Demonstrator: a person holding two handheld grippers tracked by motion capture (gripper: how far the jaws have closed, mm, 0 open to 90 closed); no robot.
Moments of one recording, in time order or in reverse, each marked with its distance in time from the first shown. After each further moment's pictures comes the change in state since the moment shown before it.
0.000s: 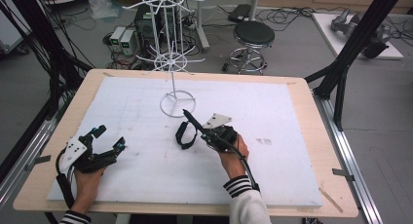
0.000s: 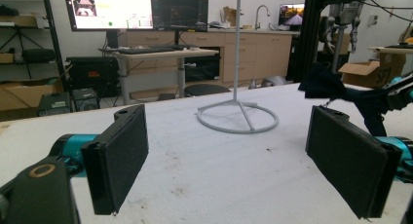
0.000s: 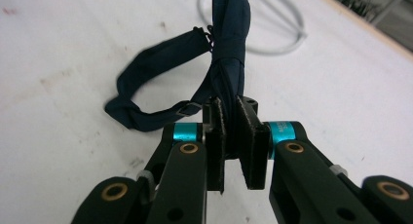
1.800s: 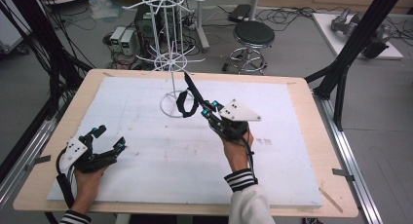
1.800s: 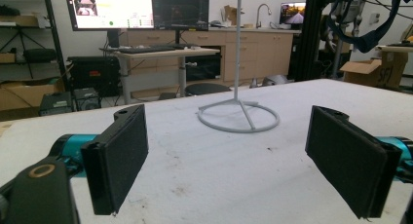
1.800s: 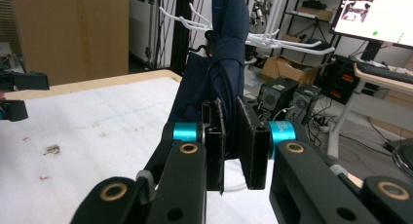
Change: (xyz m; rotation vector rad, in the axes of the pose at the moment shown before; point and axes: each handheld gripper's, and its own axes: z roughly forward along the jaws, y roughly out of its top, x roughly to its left) left arm 0.000 0.000 0.001 0.002 0.007 0.005; right arm -0.012 0.035 -0.056 -0.488 -0.057 0.062
